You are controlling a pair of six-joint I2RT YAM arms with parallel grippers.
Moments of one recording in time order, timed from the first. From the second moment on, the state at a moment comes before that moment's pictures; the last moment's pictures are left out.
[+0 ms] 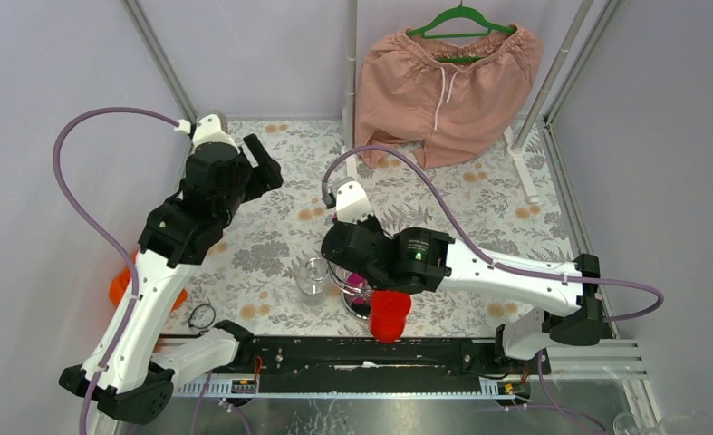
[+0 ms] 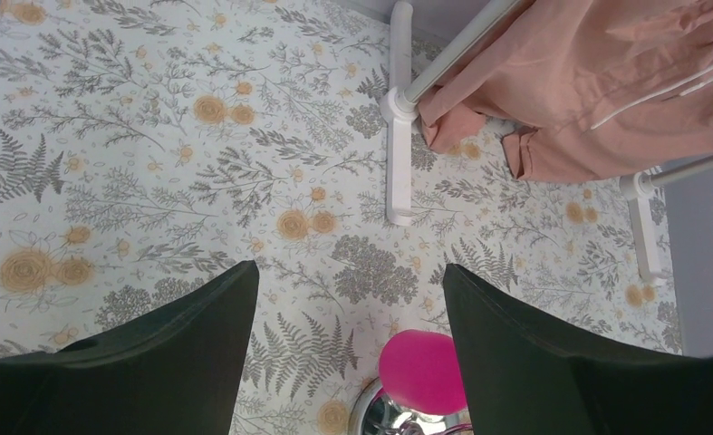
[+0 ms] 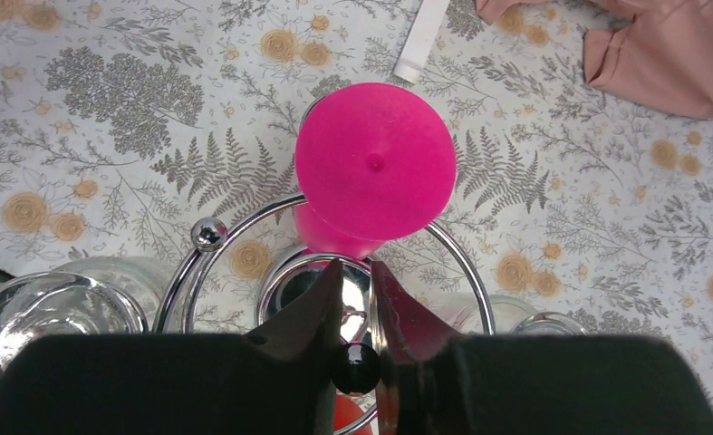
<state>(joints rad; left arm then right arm) -0.44 1.02 1.42 -0.85 -0.37 -0.57 1.35 1.52 1.60 -0.90 0.79 0.48</state>
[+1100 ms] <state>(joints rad) -0.44 1.06 1.45 -0.78 -0.37 -0.54 1.08 1.68 1.75 -0.83 0.74 0.33</state>
